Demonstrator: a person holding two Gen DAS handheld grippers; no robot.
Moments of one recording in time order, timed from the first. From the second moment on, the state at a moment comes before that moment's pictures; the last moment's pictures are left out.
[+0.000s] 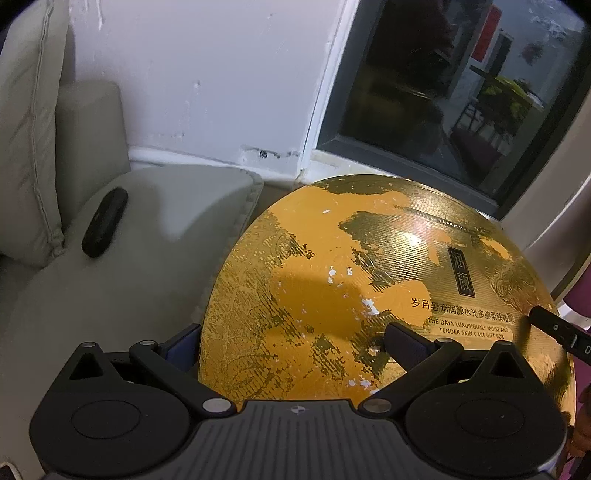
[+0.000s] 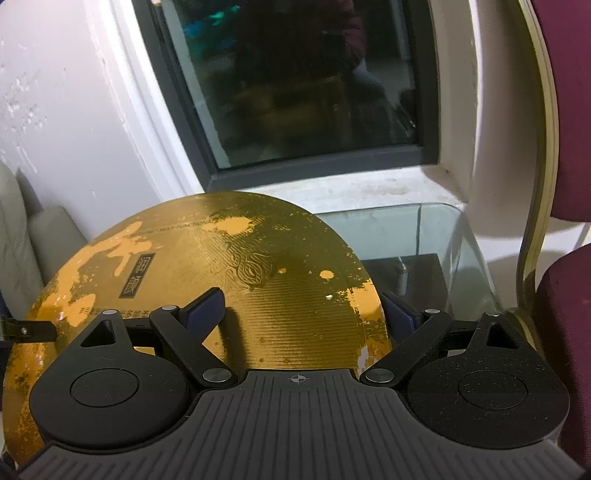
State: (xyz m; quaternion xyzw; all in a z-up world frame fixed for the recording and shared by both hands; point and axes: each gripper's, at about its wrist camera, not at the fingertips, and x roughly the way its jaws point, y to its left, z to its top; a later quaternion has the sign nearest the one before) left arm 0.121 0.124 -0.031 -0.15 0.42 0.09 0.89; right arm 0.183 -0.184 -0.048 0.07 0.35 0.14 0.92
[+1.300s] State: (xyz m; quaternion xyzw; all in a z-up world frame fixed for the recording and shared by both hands) left arm 0.108 0.130 -0.011 -0.11 0.44 0.11 0.89; right arm 0.183 -0.173 -0.031 0.04 0.36 0.10 0.93
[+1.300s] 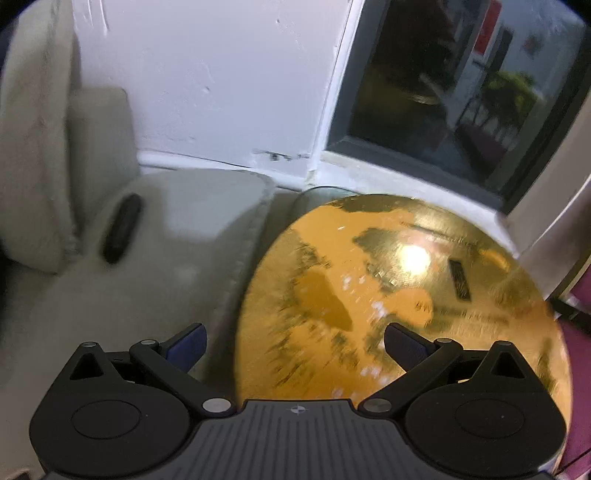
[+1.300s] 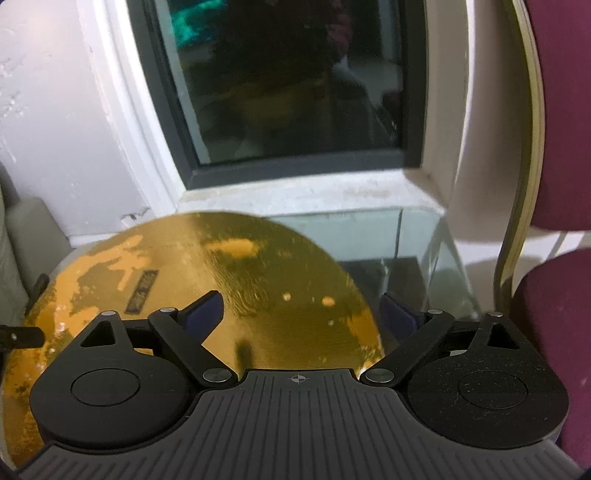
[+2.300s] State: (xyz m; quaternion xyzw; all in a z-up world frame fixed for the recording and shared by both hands) left arm -0.004 0.086 0.015 -0.04 0.47 0.18 0.86; right arm 0.004 -0.205 0.018 0.11 0.41 0.06 0.90
